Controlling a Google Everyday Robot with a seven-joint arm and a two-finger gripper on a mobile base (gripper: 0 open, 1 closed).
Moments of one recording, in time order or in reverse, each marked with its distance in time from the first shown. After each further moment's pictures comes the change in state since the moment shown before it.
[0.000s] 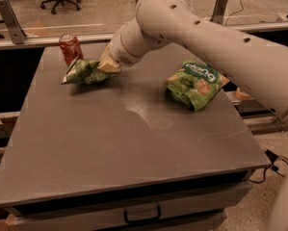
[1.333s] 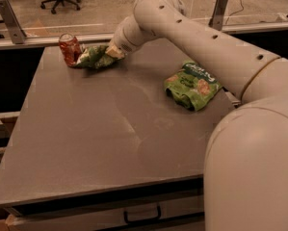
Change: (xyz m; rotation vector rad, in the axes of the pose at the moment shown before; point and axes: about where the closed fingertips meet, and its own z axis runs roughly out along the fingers) arm 0.034 -0.093 0.045 0.136 0.042 0.048
